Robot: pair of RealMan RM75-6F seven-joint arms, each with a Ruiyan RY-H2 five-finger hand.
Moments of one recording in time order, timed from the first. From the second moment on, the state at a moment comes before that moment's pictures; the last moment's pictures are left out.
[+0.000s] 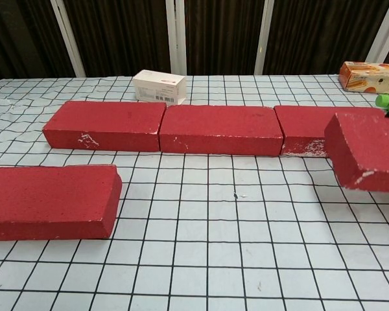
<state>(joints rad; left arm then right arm) 0.01 -1.17 -0.05 -1.72 1.55 1.63 0.26 0.50 -0.99 0.09 -1.98 -0.97 1.06 -0.43</state>
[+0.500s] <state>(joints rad) 0.00 -1.19 -0.08 -1.70 1.51 1.63 0.29 0.94 -0.92 0.22 -1.99 -0.31 0.91 -0.72</state>
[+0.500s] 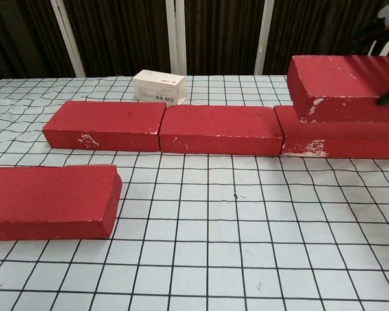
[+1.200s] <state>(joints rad) -0.01 -1.22 -0.10 -1.70 1.47 1.63 0.35 1.38 -1.22 0.16 -1.54 0.26 0.77 -1.00</state>
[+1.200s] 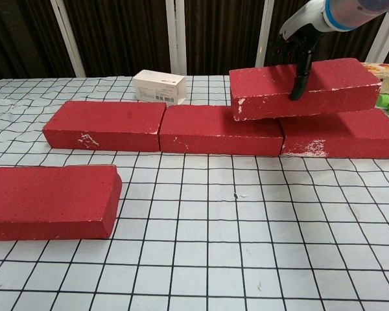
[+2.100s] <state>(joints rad) -0.01 -1.23 -0.10 -1.69 1.47 1.63 0.36 1.40 -1.32 0.11 -1.43 0.22 0.72 -0.93</state>
